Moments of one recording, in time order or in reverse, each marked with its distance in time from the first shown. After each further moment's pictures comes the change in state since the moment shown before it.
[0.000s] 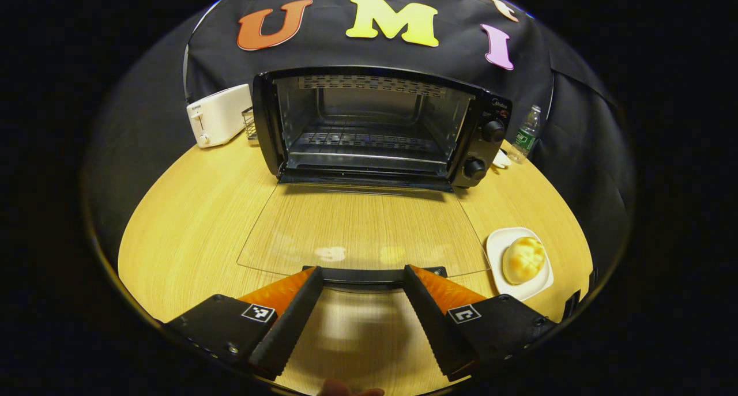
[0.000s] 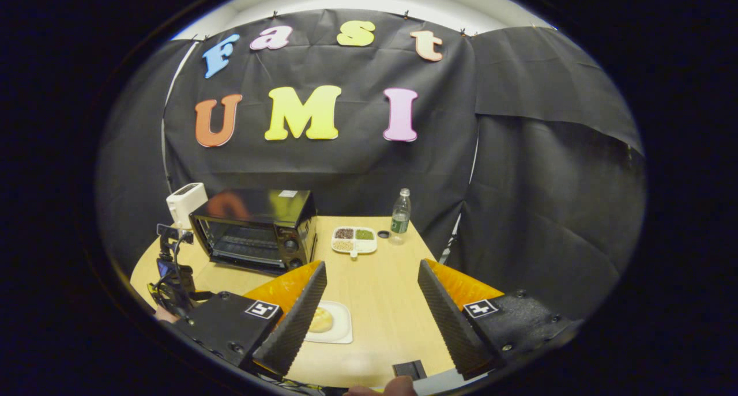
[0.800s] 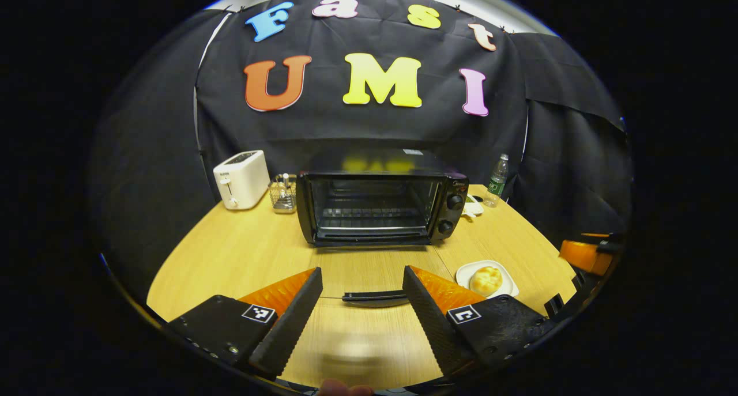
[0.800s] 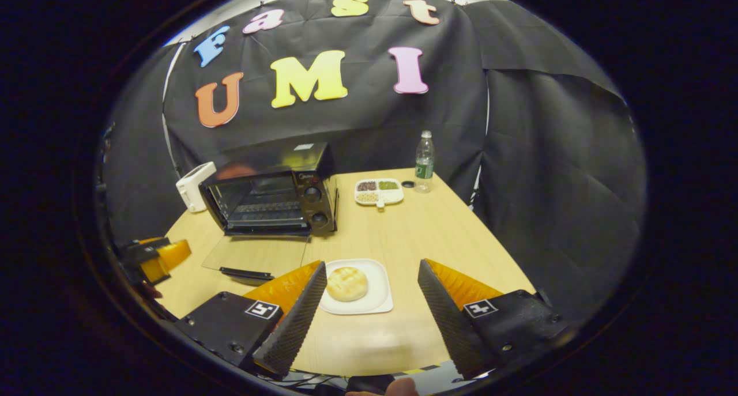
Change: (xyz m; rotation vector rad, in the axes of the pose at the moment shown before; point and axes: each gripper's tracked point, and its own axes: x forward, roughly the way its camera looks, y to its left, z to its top) left arm -0.134 0.027 0.081 0.069 -0.289 -0.017; right arm 0.027 0.061 -0.116 0.104 0.174 0.077
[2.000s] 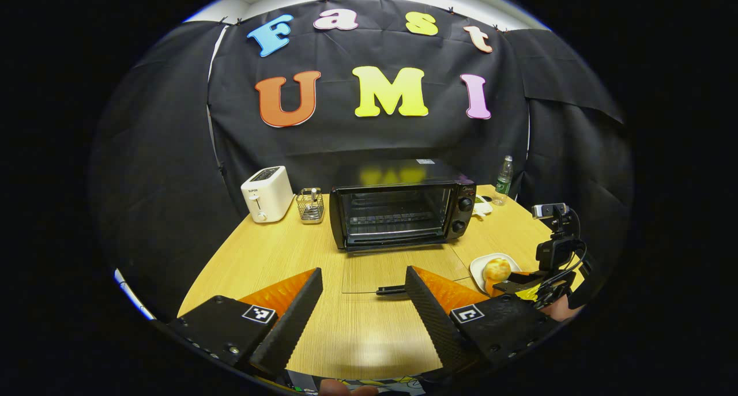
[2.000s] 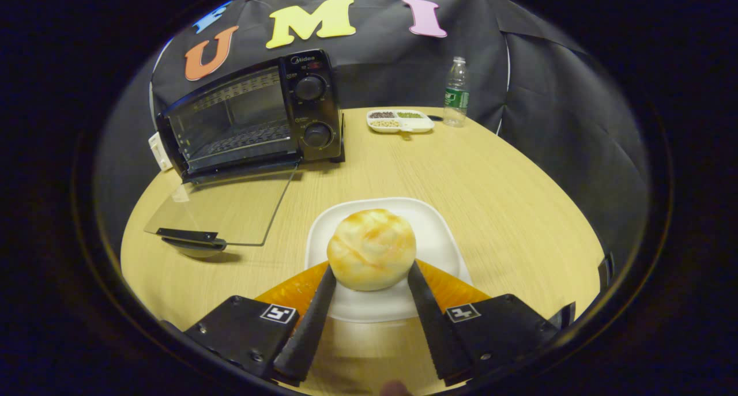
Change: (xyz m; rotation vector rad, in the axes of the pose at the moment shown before) left arm -0.047 0.034 0.007 0.046 -0.006 0.051; right arm 0.136 0.042 -0.112 0.000 0.181 -0.018
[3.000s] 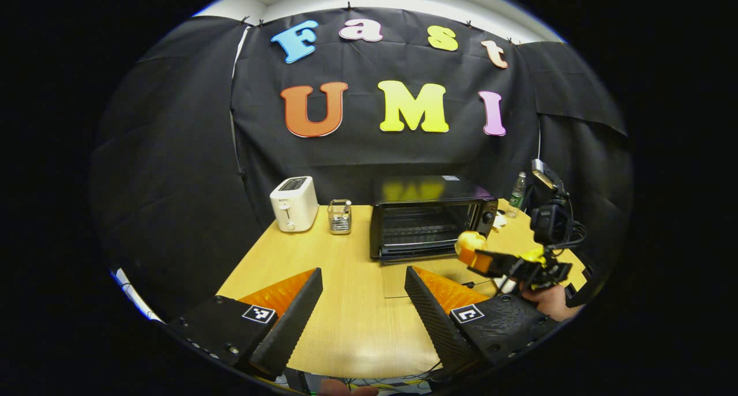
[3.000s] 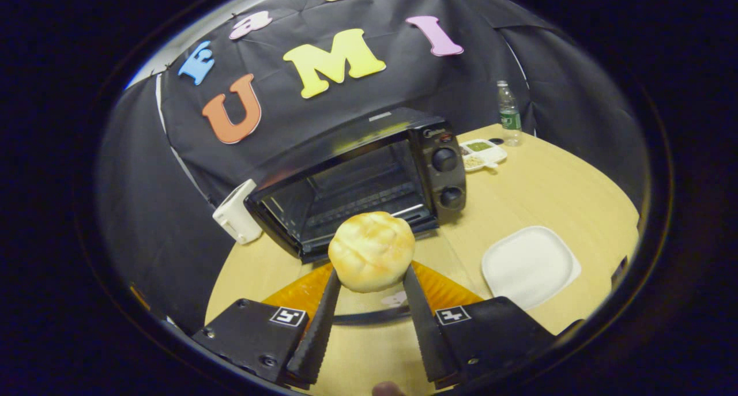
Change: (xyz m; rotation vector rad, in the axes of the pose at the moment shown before) left arm -0.036 0.093 0.013 -0.028 -0.054 0.054; right arm -0.042 0.201 0.112 0.250 -0.172 0.260
